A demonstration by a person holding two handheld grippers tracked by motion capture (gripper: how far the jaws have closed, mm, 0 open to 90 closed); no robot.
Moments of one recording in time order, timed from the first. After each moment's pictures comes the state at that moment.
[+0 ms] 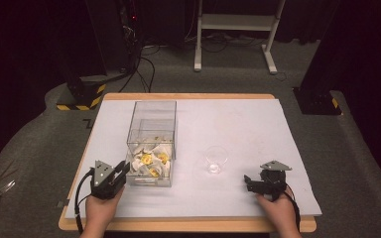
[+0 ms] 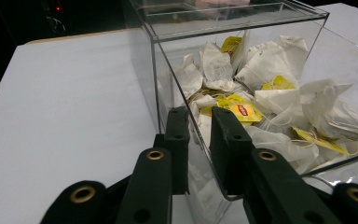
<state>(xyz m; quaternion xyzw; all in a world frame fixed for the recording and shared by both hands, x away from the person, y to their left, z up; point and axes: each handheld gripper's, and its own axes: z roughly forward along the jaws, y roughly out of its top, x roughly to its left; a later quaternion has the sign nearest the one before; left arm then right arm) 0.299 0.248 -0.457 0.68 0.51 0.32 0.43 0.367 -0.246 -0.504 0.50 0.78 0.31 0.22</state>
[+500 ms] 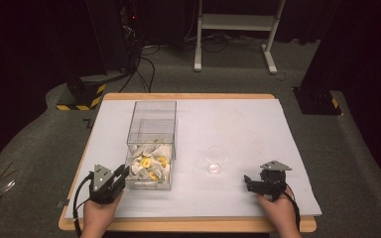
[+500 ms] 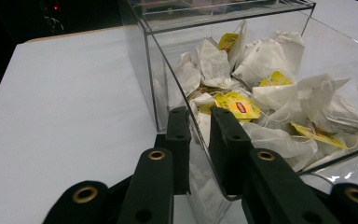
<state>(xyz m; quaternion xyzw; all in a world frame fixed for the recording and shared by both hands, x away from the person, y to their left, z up) 0.285 0.247 -0.455 0.69 0.50 0.32 0.42 0.367 -0.246 -0.504 0.50 0.78 0.31 0.22</state>
